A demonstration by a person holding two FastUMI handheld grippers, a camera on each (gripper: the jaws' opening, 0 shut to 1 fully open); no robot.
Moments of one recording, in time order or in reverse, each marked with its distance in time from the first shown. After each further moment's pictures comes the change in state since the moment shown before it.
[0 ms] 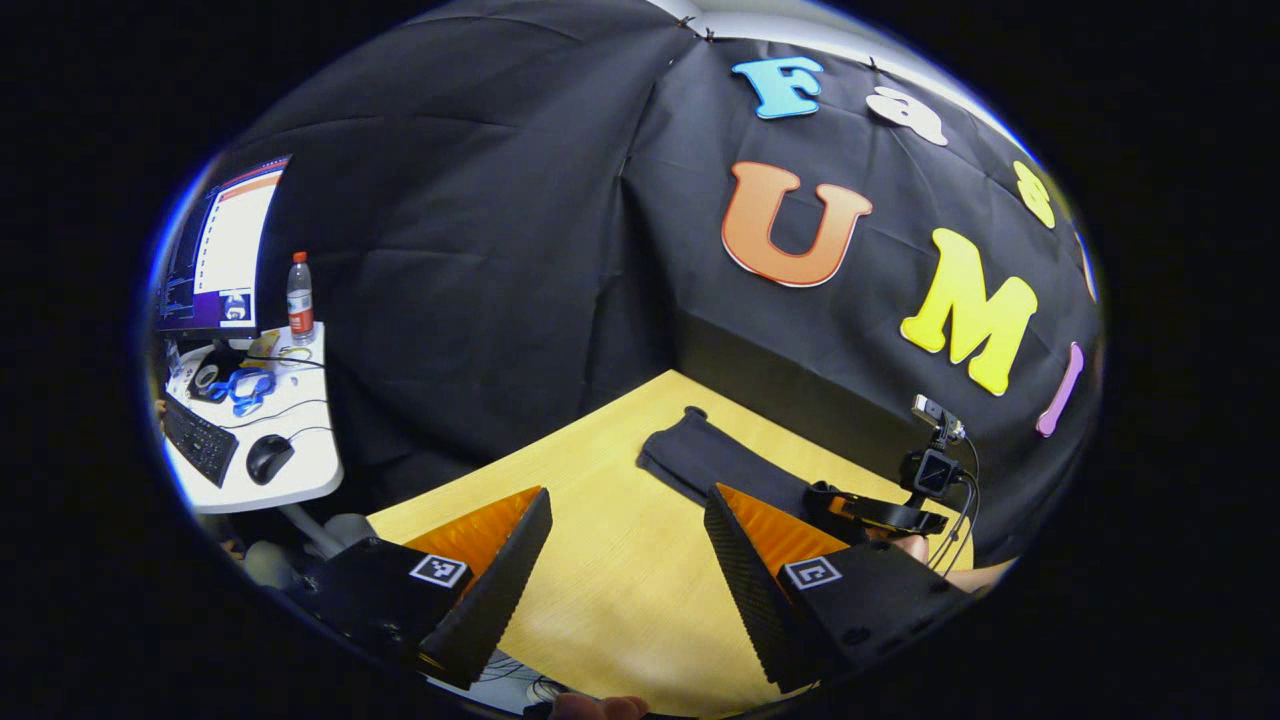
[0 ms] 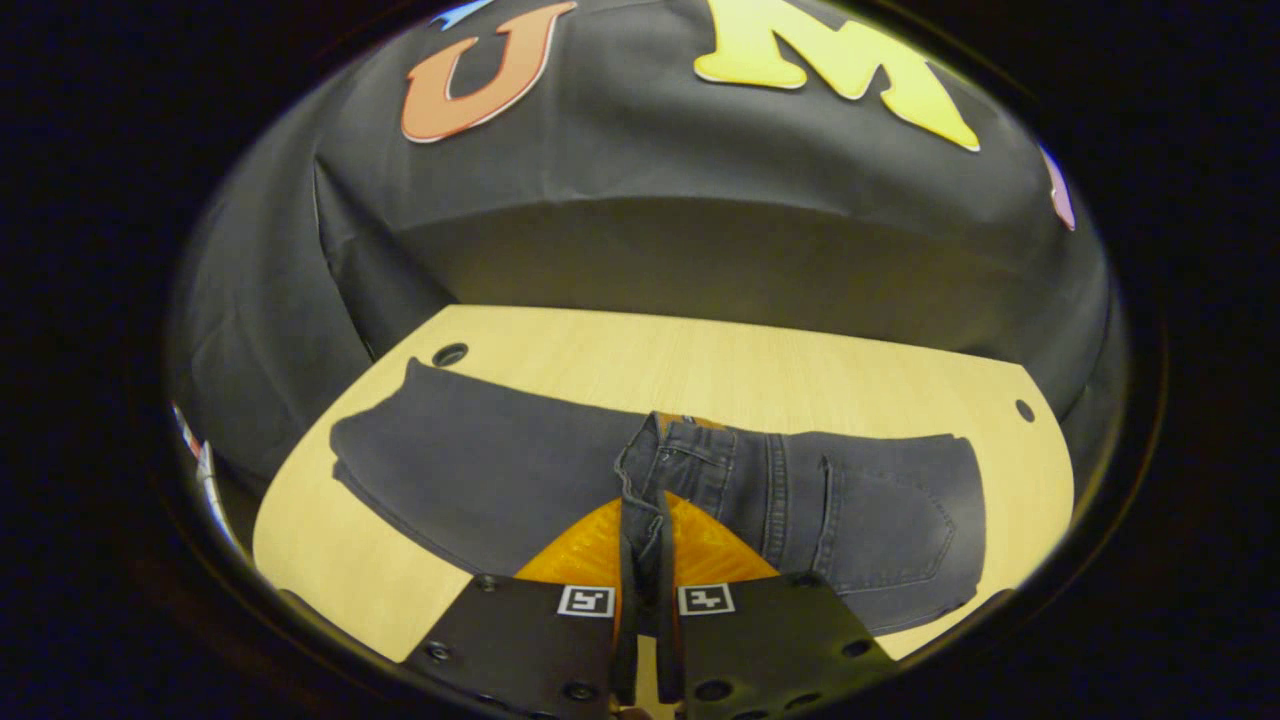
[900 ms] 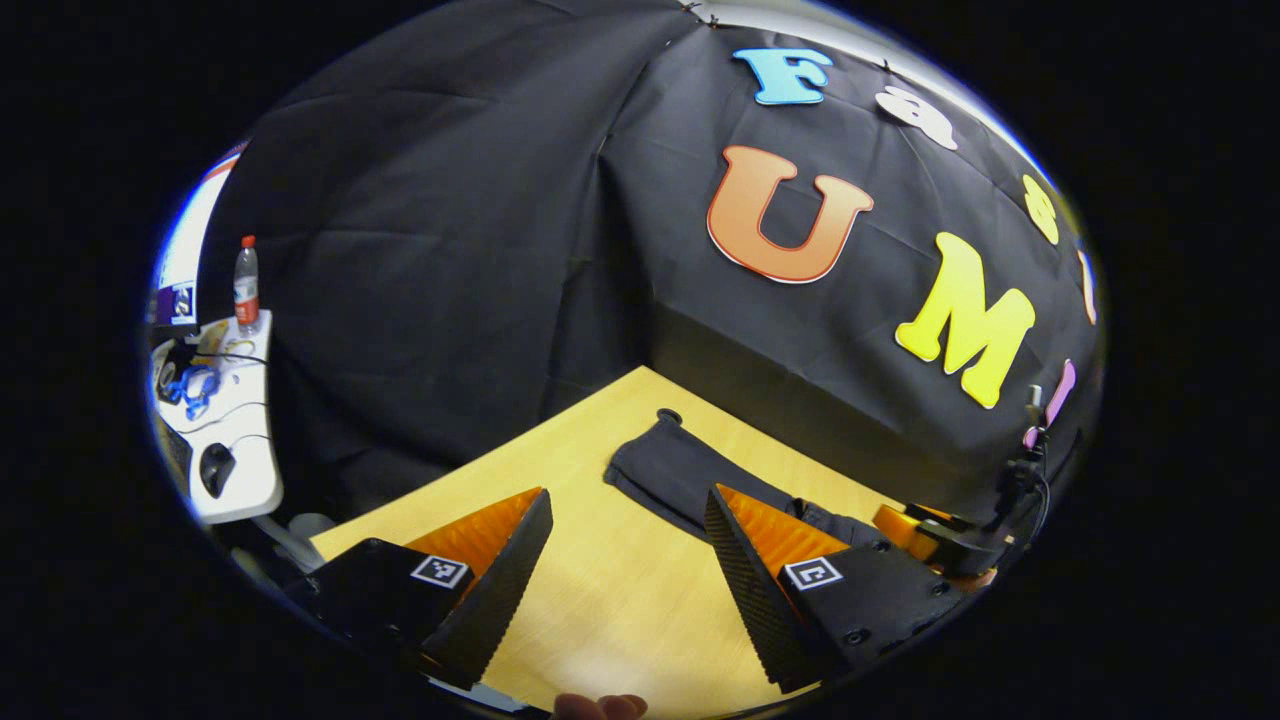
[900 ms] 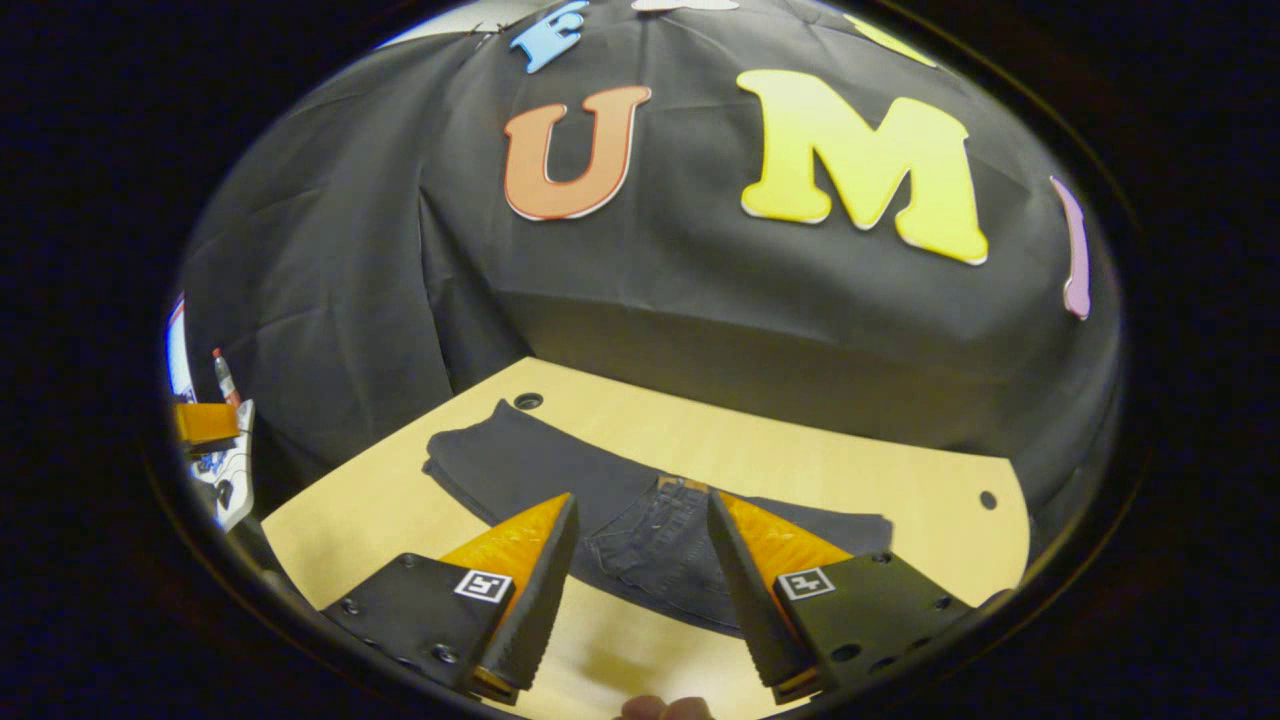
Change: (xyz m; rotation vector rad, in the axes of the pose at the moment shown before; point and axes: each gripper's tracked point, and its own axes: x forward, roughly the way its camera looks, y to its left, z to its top) left arm 0.094 -0.044 0.010 -0.078 0.099 -0.147; right arm -0.162 -0.029 0.057 -0.159 -0.198 0.159
